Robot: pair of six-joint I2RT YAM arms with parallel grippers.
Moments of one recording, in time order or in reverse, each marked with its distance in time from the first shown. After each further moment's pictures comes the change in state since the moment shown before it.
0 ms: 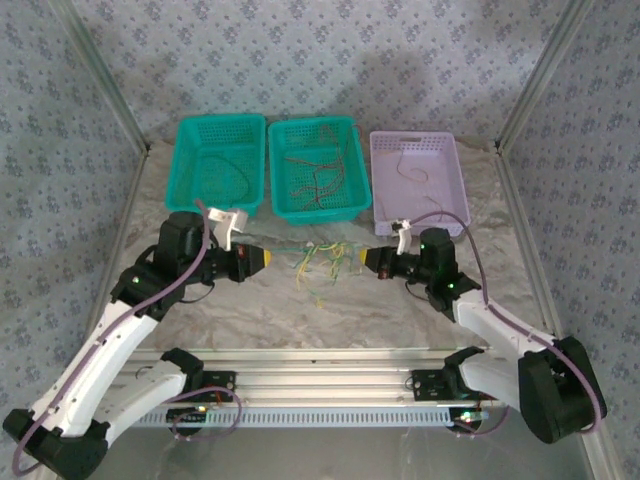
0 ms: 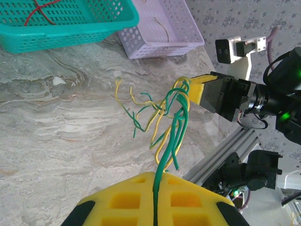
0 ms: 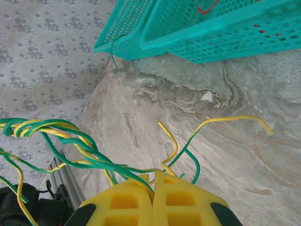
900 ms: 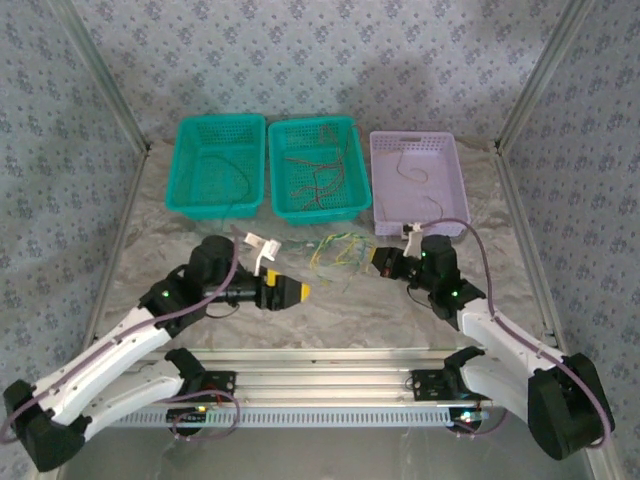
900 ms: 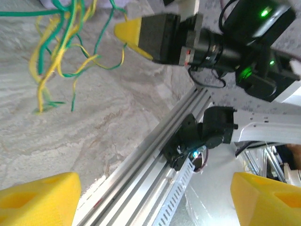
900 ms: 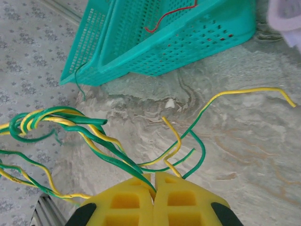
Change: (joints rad) left arm -0.295 0.006 -0.223 0.312 0.063 -0.160; right arm 0.067 -0.097 -0.013 -0.079 0.229 0.159
